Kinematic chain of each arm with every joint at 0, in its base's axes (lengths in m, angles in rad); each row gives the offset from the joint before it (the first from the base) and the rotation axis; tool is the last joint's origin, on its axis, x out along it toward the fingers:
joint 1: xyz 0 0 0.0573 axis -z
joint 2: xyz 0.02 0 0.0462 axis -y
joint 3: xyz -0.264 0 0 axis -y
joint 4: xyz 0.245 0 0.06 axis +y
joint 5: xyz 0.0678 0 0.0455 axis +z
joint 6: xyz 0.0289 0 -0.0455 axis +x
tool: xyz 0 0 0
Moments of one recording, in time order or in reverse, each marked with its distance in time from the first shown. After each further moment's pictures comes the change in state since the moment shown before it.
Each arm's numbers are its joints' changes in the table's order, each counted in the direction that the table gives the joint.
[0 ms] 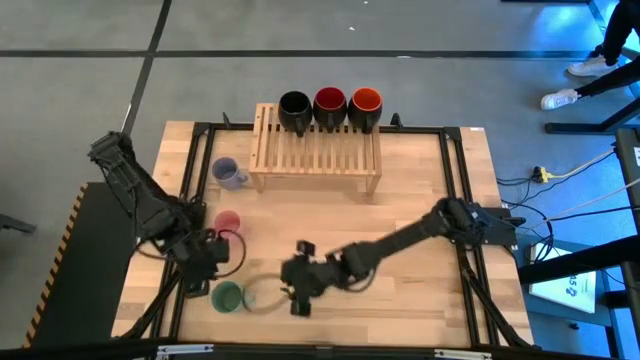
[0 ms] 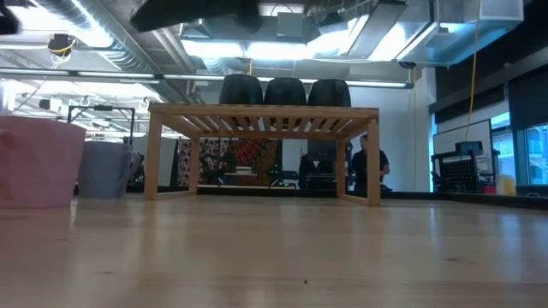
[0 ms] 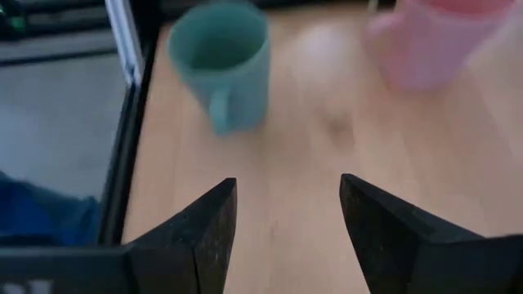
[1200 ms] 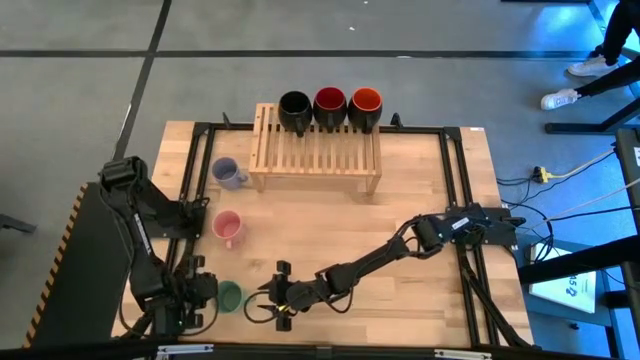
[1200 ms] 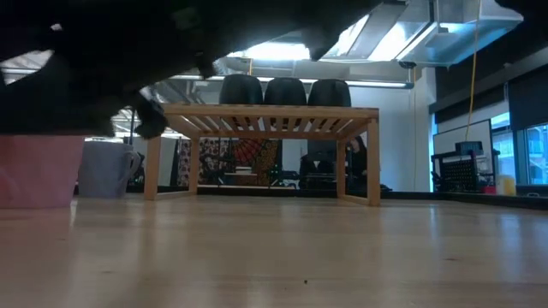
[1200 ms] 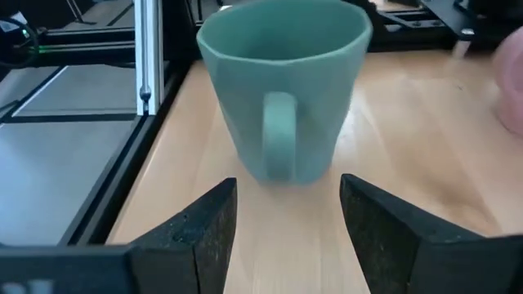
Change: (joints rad) left arm 0.403 -0.408 -0.001 -0.071 0.359 -0.346; right arm -0.019 -0.320 -0.038 -0.691 -0.055 -0.157
